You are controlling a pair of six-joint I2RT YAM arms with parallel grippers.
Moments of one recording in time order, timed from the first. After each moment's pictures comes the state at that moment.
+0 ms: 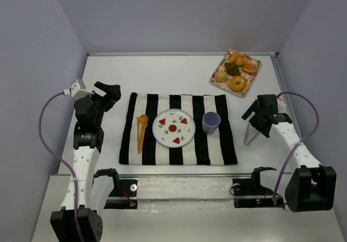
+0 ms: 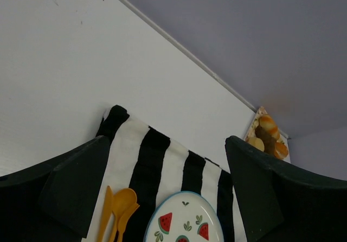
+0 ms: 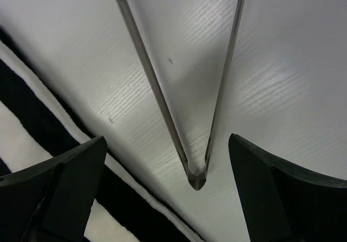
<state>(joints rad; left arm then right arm) 0.07 0.78 0.63 -0.01 0.06 -0.74 0.03 1.08 0.74 -0.63 0.31 0.70</state>
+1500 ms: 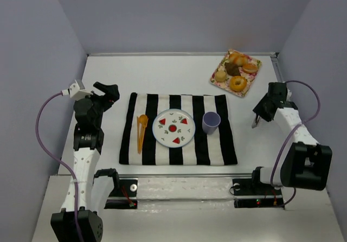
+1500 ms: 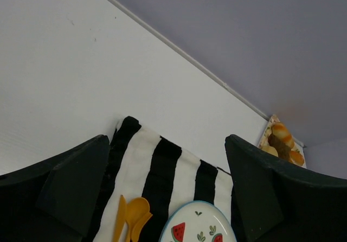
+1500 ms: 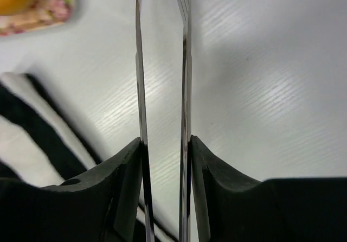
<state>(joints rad) 0.07 0.76 0.62 0.02 0.01 -0.68 -0.14 1.34 0.88 -0.52 0.17 0.55</state>
